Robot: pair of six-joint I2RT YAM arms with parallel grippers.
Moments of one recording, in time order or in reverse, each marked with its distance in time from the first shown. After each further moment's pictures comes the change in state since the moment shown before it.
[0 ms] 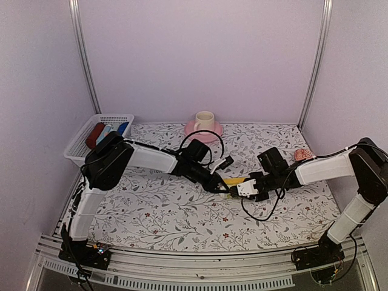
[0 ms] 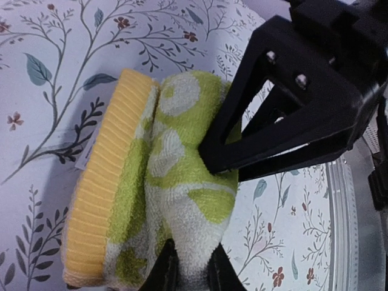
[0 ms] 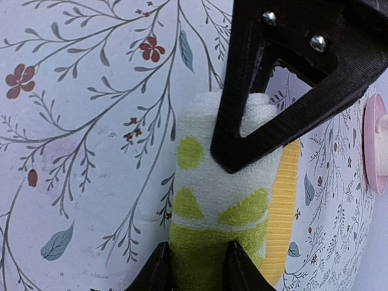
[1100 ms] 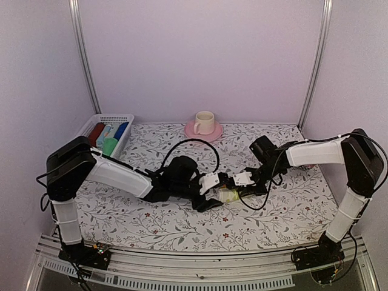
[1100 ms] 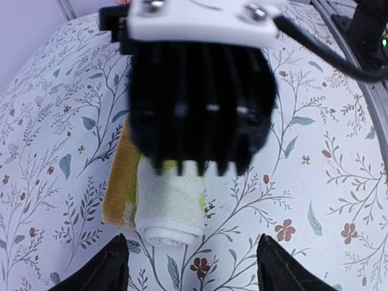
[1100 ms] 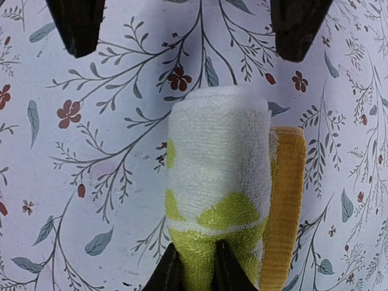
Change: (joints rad) left arm -0.161 -0.425 -0.565 0.383 -0.481 0.332; right arm -0.026 0.126 0.276 -0.386 -0.120 0.042
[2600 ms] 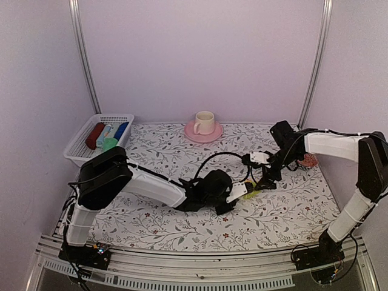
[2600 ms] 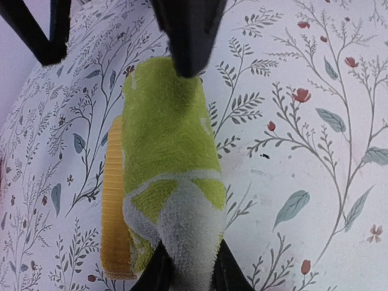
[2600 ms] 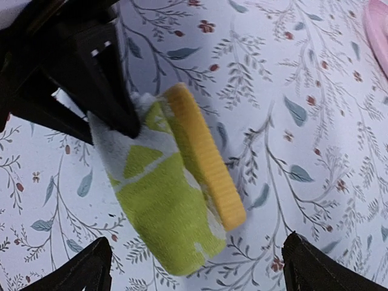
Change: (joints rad) left arm -0.169 0.283 0.307 -0.087 -0.387 0.070; right arm -0.175 -0.072 0.080 -0.203 -0.047 0.129
